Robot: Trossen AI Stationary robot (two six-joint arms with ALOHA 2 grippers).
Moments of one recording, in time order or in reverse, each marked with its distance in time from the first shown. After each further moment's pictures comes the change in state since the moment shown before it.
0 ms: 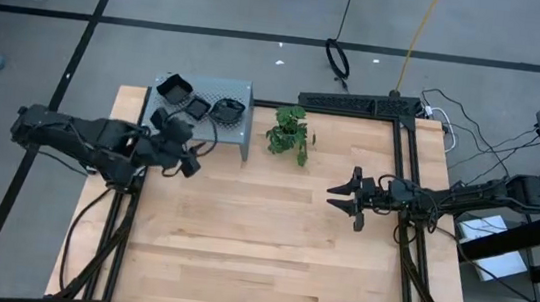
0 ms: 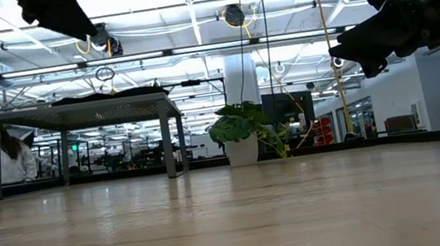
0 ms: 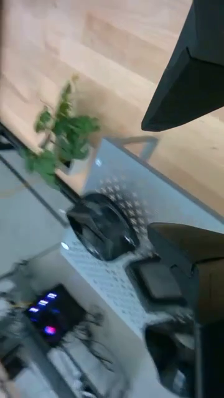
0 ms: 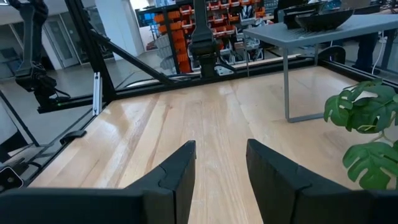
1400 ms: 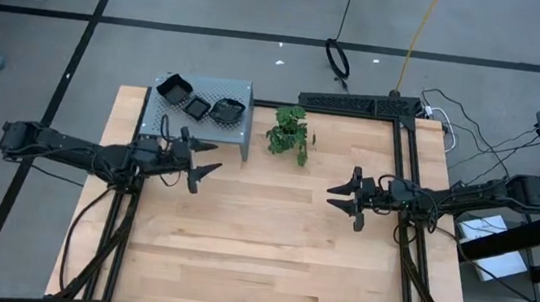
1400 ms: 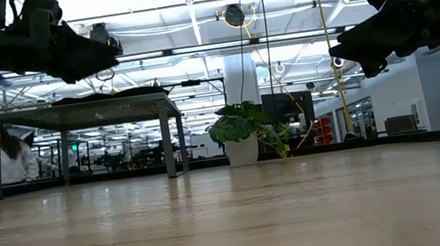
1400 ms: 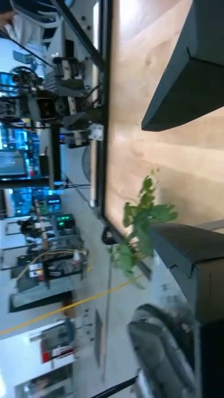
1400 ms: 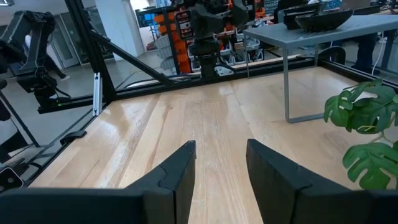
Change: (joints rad) left arm 0.187 -0.217 -0.834 1.458 0.520 0.495; right arm 0.000 0.000 0.000 0.000 0.000 0.000
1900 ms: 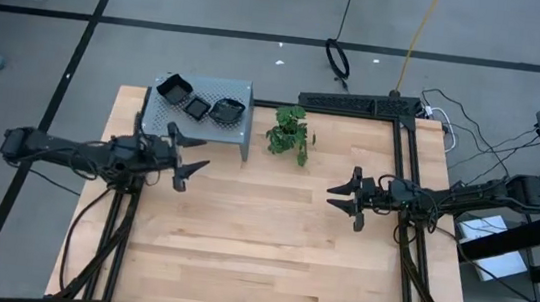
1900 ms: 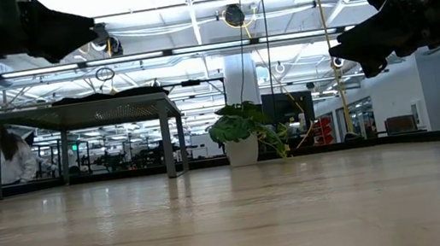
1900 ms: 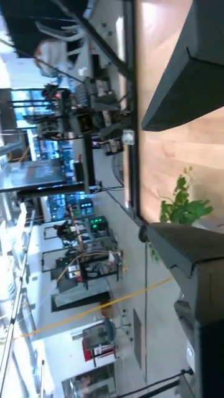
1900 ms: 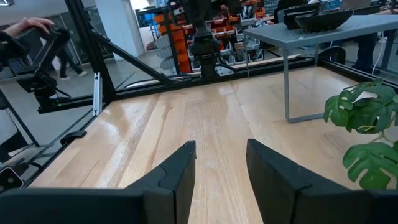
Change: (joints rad) left arm -0.043 -0.273 0.000 -0.129 0.000 0.111; right arm 0.000 0.000 0.000 0.000 0.000 0.000
